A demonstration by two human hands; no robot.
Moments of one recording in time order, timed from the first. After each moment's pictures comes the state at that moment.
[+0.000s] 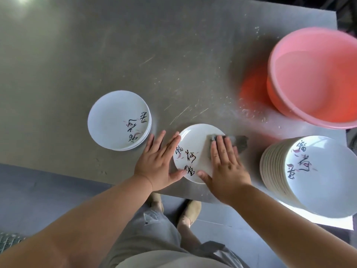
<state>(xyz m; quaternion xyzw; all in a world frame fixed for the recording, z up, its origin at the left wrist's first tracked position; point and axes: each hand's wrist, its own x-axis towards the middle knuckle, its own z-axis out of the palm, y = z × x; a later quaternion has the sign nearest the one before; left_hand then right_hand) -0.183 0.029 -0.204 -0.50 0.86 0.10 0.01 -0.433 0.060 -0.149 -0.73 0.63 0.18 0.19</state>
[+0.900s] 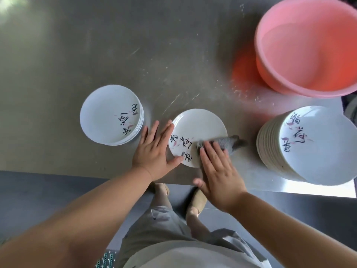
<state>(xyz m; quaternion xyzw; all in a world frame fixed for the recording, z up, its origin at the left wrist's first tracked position) -0.185 0.031 -0.206 -0.52 0.85 0.11 0.01 -0.427 0.132 -0.166 -0.78 0.60 0.00 0.18</state>
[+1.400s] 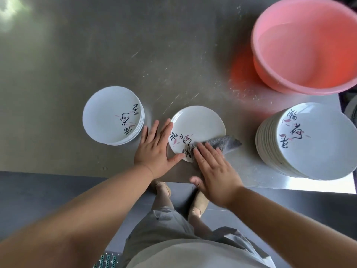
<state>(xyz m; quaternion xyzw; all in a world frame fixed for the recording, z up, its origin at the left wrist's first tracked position) -0.187 0.030 -0.198 -0.53 0.84 0.12 0.03 -0.422 0.129 -0.168 -0.80 0.57 0.00 0.19</state>
